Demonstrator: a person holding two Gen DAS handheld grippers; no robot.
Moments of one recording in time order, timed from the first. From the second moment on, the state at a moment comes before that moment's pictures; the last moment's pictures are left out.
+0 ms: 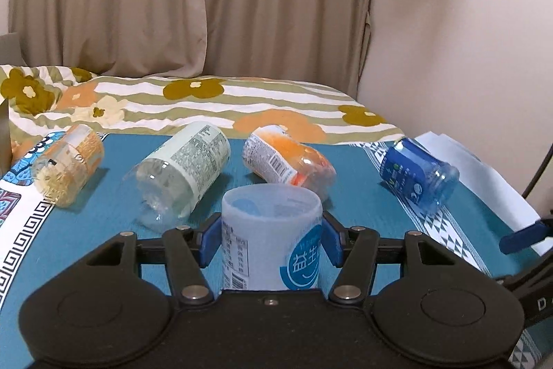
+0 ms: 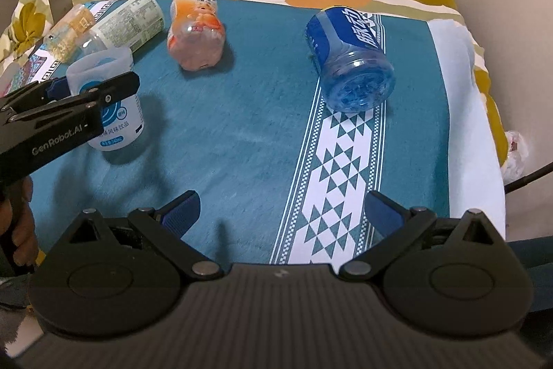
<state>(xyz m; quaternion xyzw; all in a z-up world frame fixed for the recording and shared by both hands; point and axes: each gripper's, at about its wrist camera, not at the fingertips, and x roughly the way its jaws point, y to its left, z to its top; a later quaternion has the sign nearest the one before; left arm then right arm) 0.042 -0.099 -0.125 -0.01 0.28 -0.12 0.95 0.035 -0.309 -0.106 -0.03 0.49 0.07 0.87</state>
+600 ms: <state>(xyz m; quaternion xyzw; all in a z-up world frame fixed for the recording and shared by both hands) 0.043 -0.103 -0.120 0.05 0.32 -0.12 0.94 0.017 -0.303 -0.094 -0.01 0.48 0.05 0.88</state>
